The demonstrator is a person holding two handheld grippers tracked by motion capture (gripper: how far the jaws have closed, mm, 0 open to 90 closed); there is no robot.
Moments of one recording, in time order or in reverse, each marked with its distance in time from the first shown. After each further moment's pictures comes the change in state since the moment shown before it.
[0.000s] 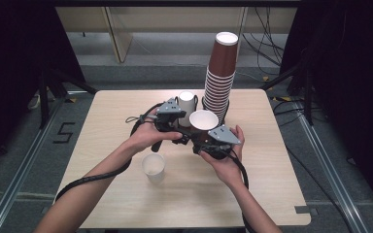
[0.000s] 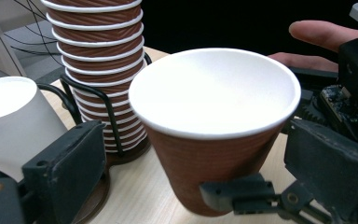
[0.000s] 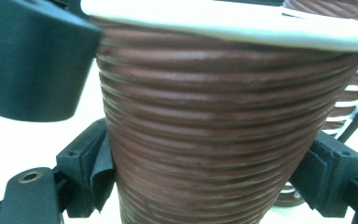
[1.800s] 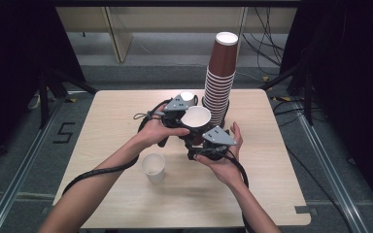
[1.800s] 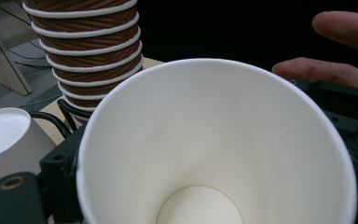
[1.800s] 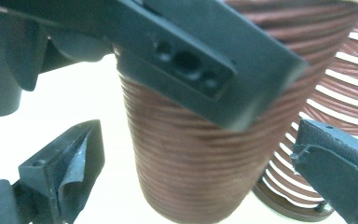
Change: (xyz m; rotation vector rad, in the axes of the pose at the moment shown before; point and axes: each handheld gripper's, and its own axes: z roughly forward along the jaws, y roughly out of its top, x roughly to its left) left arm 0.002 0.010 0.018 -0.022 0.018 0.064; right arm 0.010 0.005 -0.003 -0.015 0.078 -0.086
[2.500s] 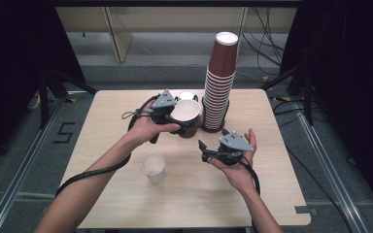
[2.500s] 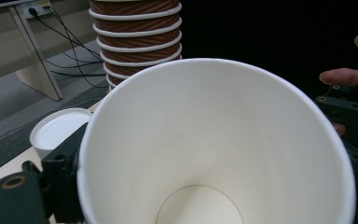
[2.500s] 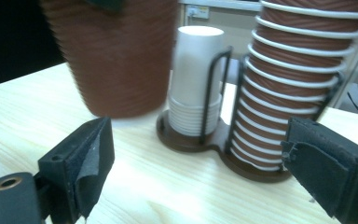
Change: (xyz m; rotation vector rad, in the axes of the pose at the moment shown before) left arm 0.014 0.000 -0.028 -0.047 0.097 -0.013; right arm -0.023 -0.017 -0.029 0.018 -0.057 0.092
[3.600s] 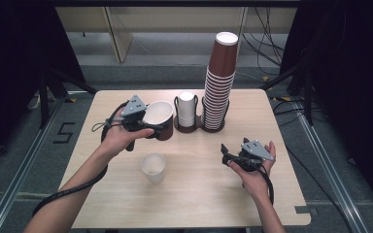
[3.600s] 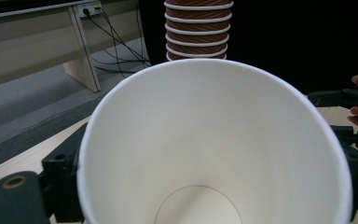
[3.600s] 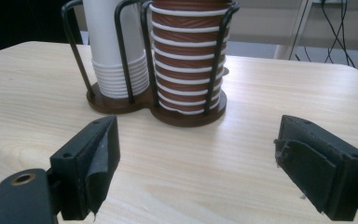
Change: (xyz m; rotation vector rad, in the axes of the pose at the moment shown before) left arm 0.013 -0.028 -0.069 -0.032 0.145 -0.061; right arm -0.047 -0.042 -0.019 0.041 -0.164 0.116
